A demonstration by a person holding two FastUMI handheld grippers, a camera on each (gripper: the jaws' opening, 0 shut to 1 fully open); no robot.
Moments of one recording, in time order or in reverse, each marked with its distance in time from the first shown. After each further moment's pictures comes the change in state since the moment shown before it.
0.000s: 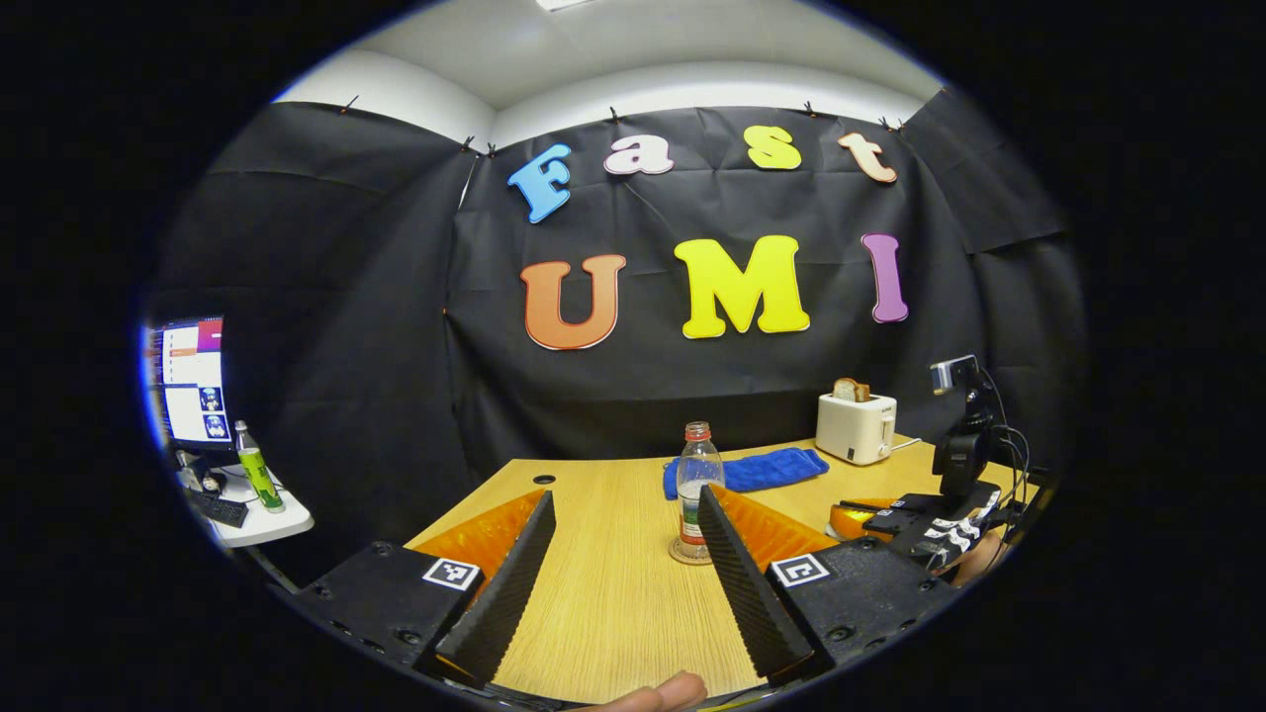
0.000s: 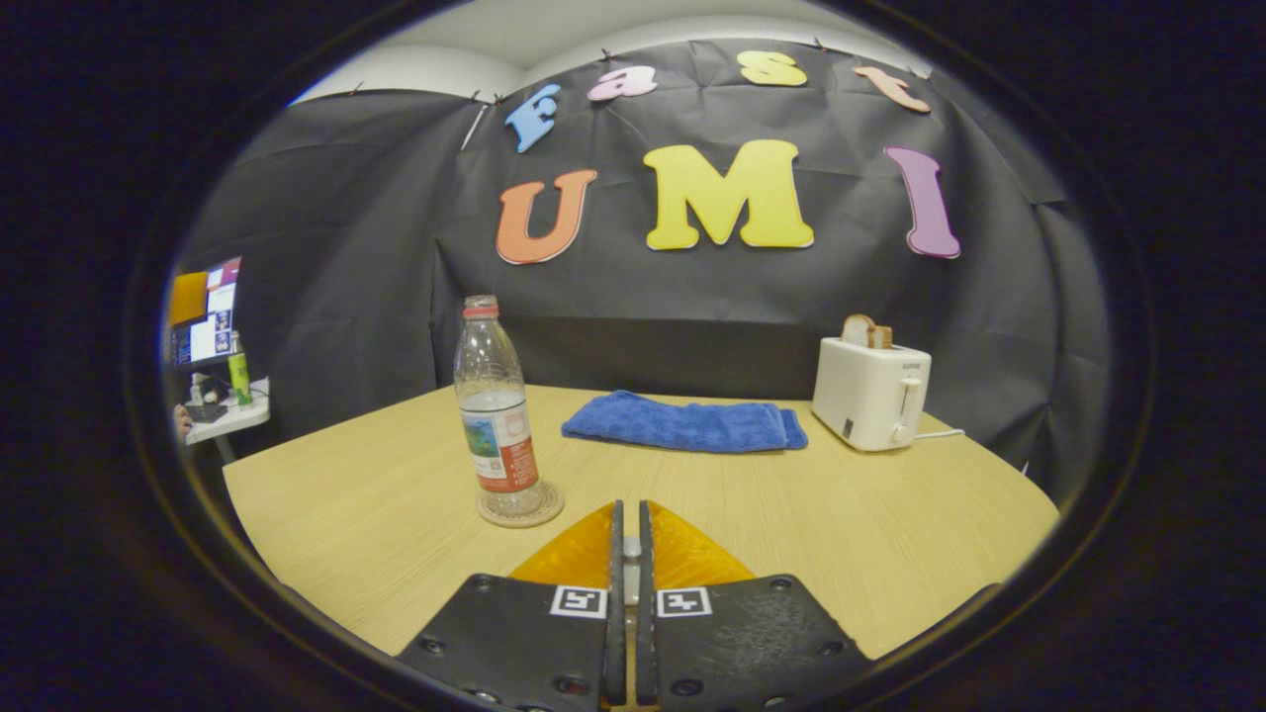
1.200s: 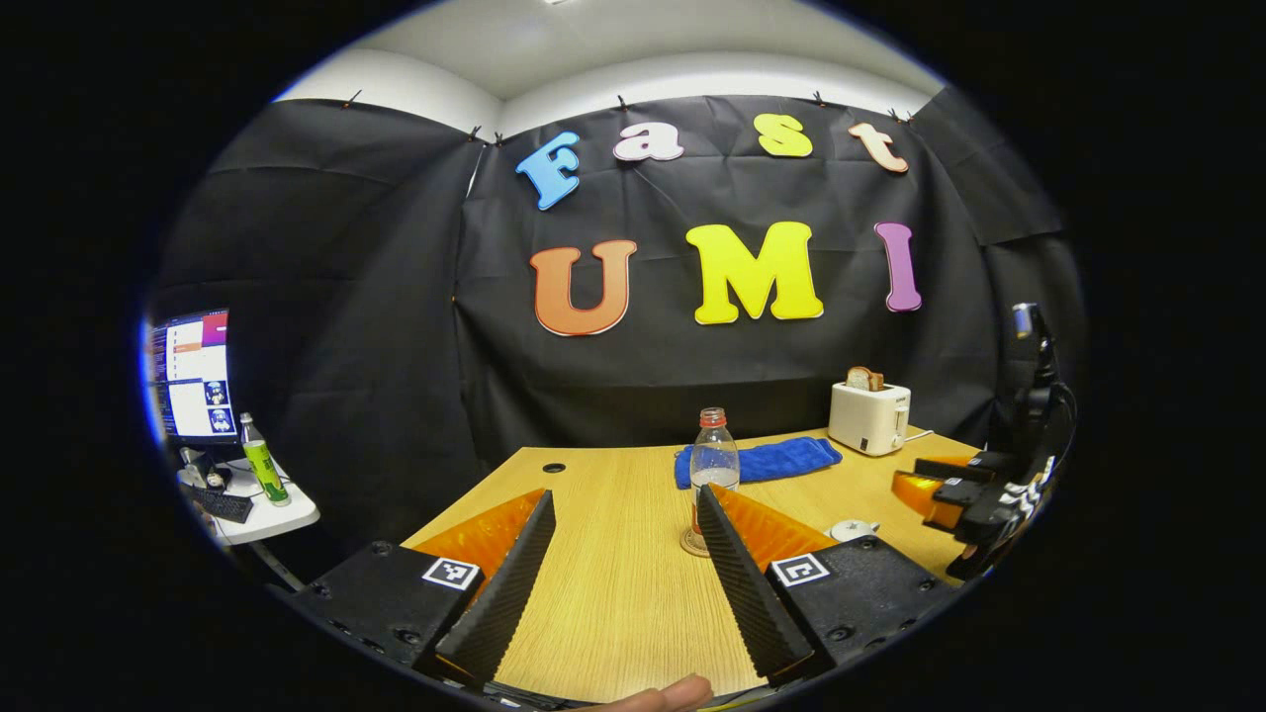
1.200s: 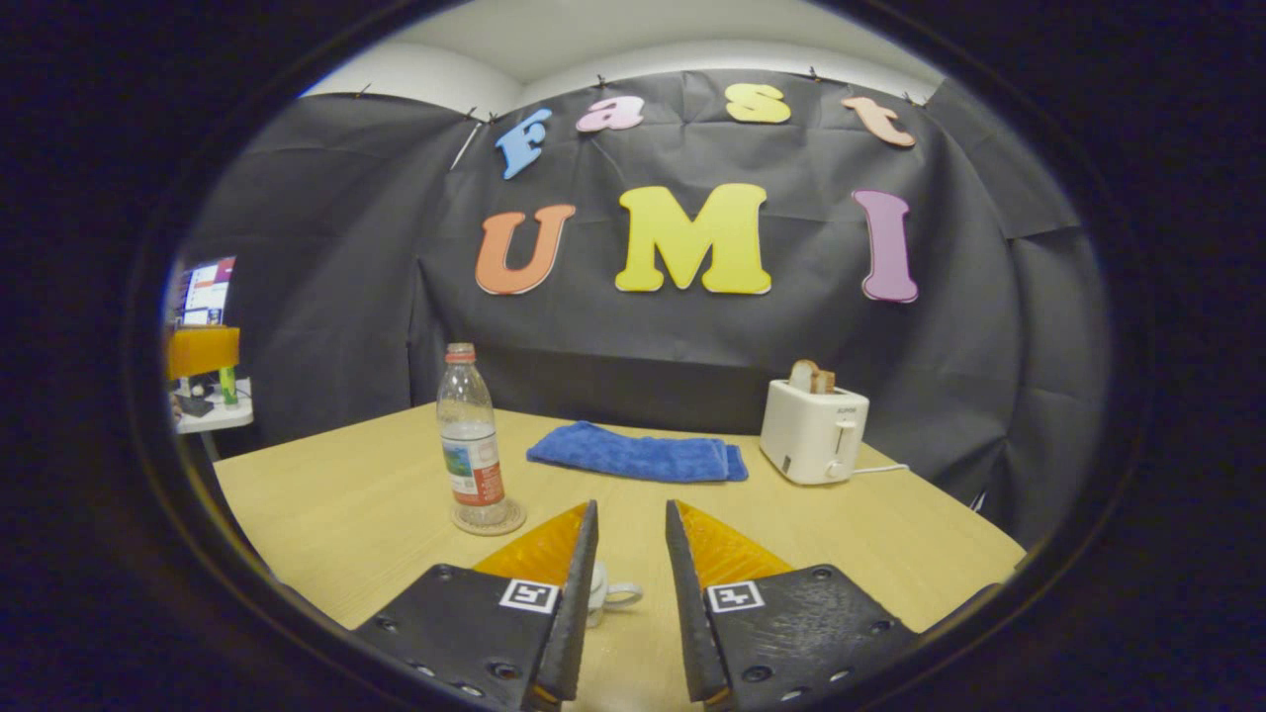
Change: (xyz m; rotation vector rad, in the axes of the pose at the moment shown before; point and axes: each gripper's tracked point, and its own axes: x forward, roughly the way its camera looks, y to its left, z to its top) left arm 0.010 0.008 -0.014 -0.032 0.052 0.047; right arm -0.076 -0.057 0.047 -0.022 -0.116 -0.140
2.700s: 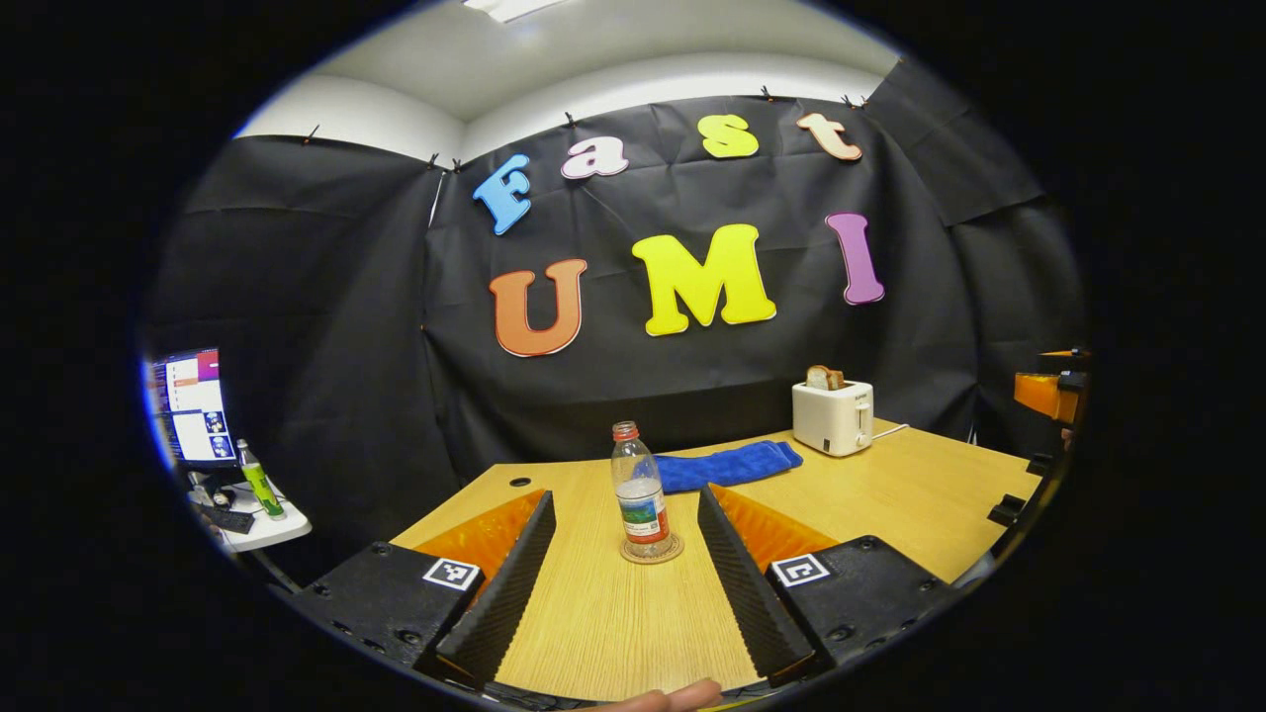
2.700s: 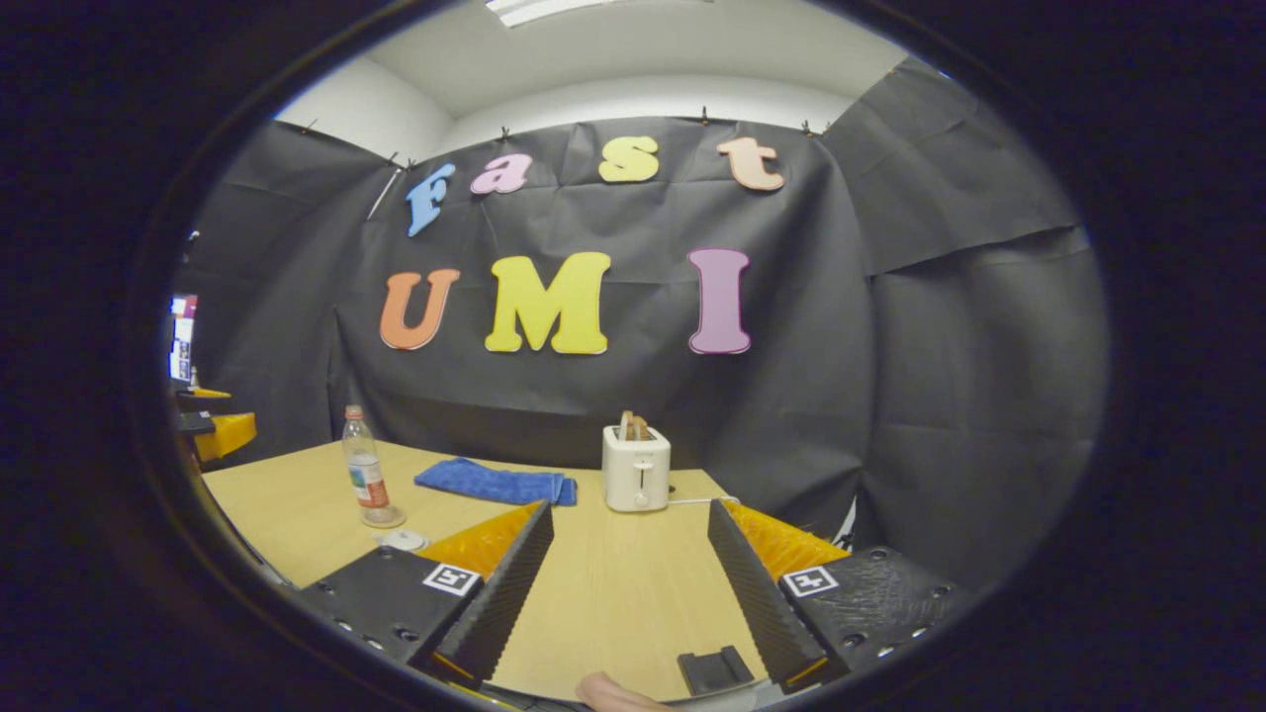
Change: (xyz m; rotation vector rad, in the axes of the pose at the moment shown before) left arm -0.021 -0.099 0.009 0.087 -0.039 -0.037; right arm -0.142 -0.195 0.047 0.046 -0.085 -0.201
